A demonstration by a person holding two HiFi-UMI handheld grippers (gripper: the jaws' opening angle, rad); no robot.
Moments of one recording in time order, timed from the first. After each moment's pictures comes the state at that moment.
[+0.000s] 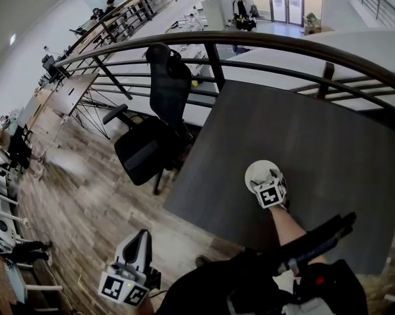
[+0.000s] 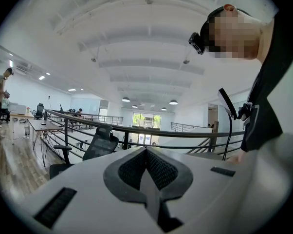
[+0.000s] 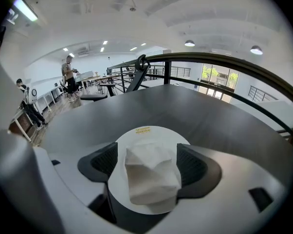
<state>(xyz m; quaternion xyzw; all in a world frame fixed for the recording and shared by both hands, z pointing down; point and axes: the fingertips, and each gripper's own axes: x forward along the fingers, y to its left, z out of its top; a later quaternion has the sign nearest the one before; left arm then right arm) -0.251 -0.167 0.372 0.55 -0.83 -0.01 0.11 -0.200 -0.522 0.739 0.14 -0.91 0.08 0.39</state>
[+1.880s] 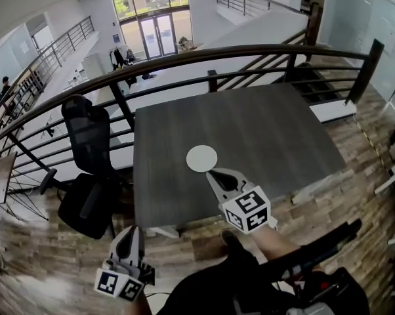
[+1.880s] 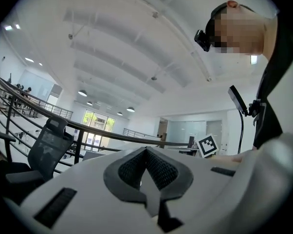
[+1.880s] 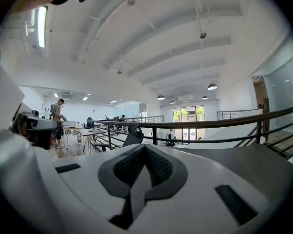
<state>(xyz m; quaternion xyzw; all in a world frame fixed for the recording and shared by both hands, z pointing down) -0.288 -0.102 0.416 0.78 -0.61 -0.08 0.09 -0.138 -0.293 0.456 0.31 -0.95 0.04 0.07</state>
